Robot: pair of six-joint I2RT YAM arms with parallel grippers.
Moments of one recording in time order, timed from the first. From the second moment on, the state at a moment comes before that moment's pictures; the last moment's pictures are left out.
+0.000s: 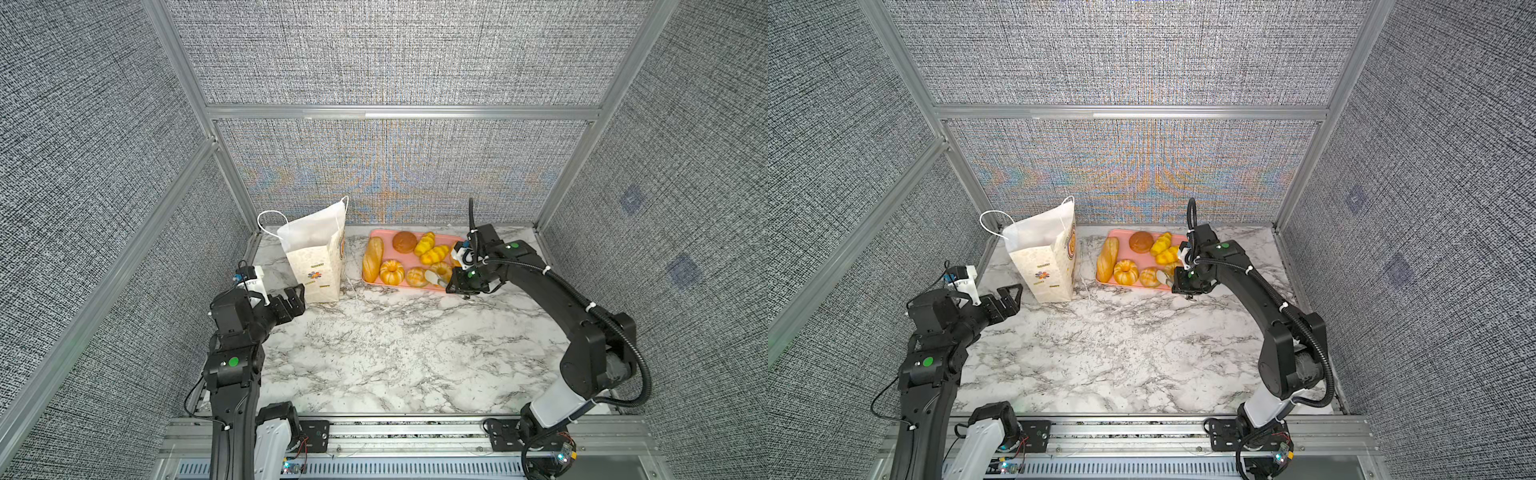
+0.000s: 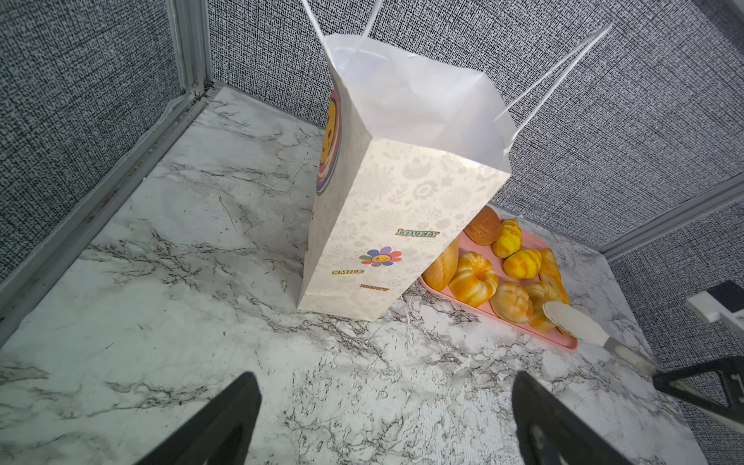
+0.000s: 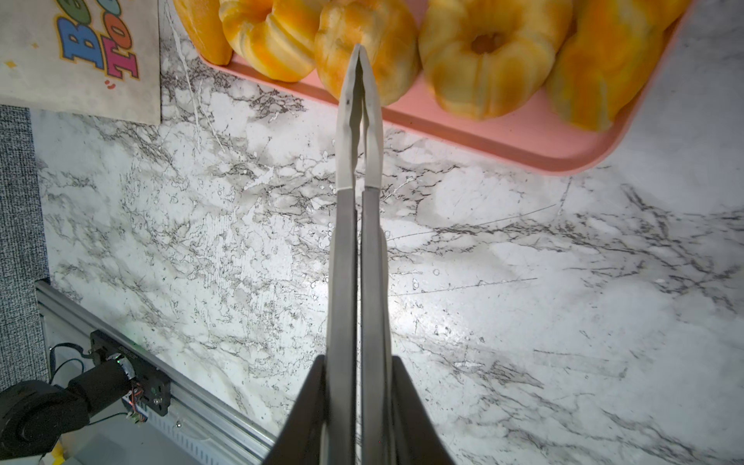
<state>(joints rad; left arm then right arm) 0.17 0.69 0.79 -0.57 0.37 -0.30 0.35 1.66 1.44 -1.00 -0.30 0.24</state>
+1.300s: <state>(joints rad) 0.11 0.67 0.51 -0.51 0.34 -0.56 0.31 1.48 1.36 -1.00 -0.22 0.27</state>
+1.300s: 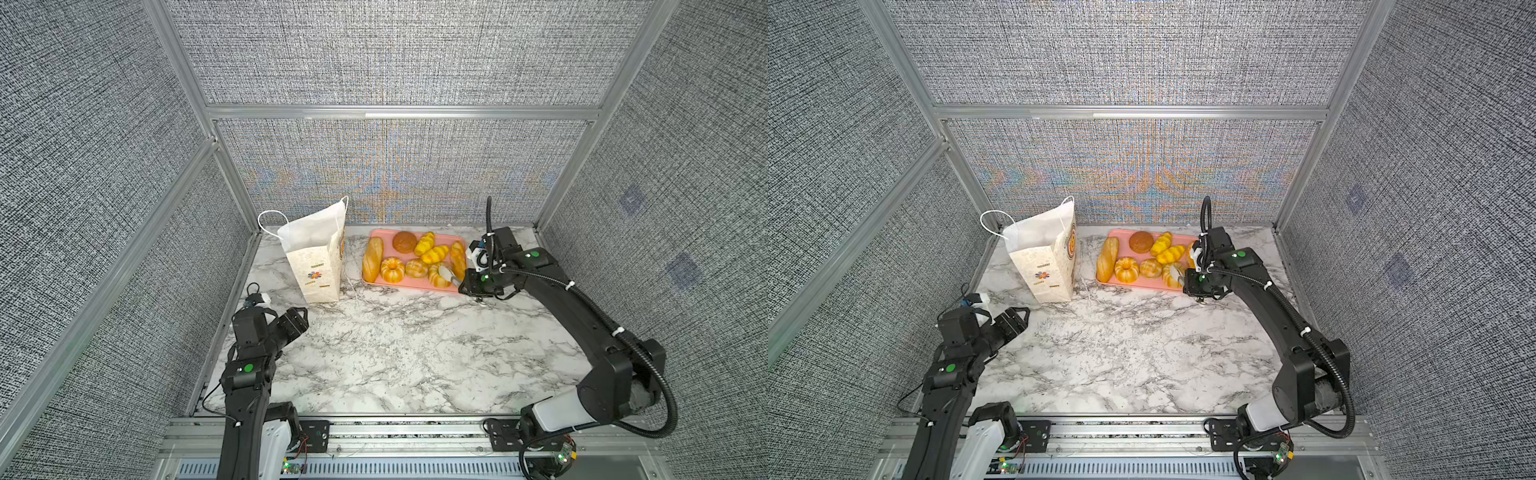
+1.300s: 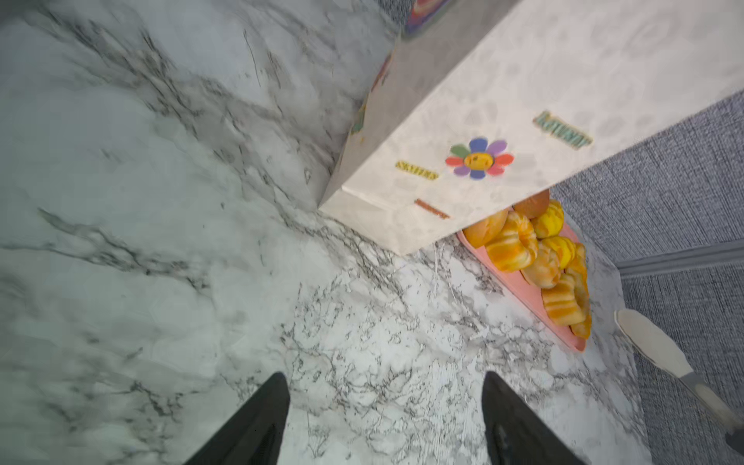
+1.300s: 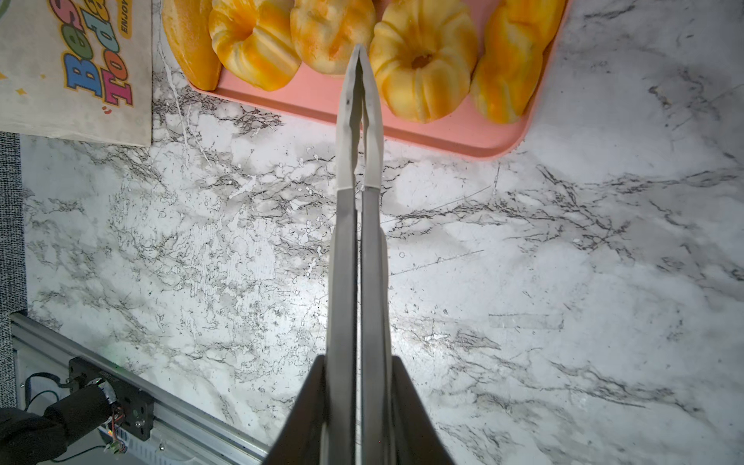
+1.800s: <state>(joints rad) 0.02 1.21 0.53 -0.08 0.30 -0.62 0.31 1.36 1.18 -0.86 -0.24 0.34</state>
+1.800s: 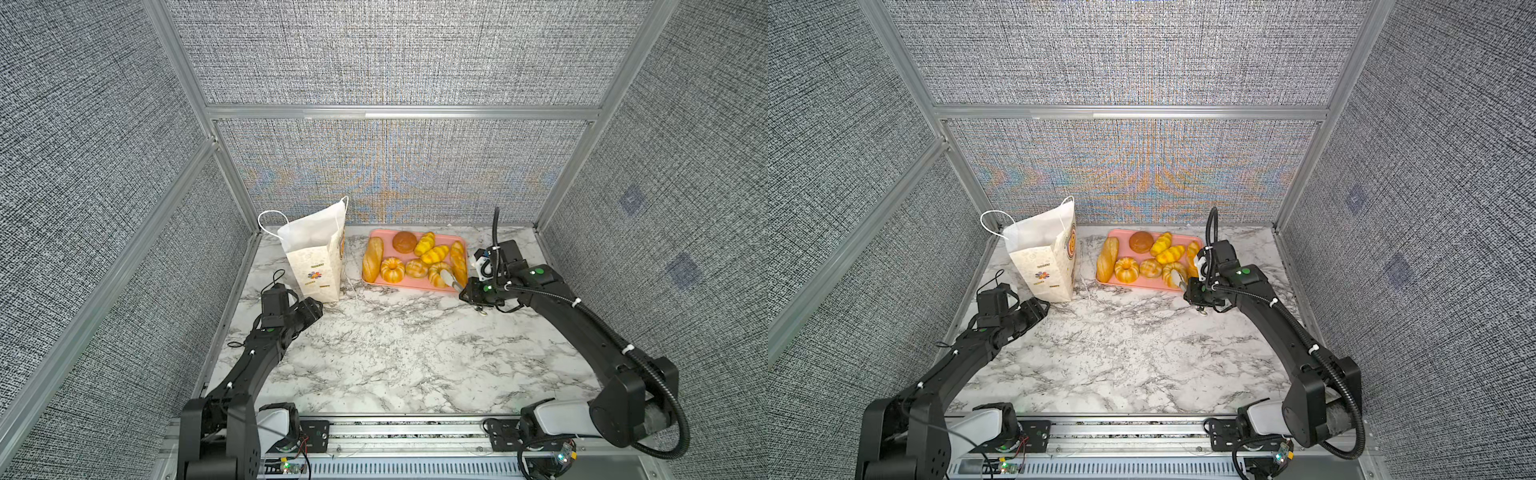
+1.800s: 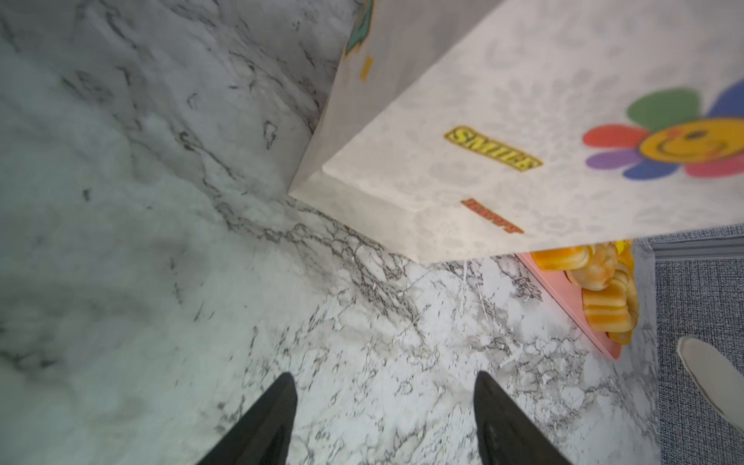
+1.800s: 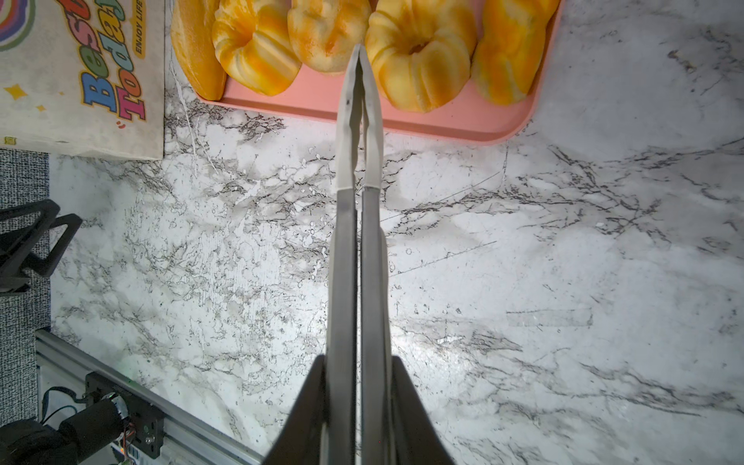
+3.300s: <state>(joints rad) 0.00 1.39 0.67 0.19 0.34 -0.62 -0.03 1.87 1.37 -0.46 0.12 0.07</state>
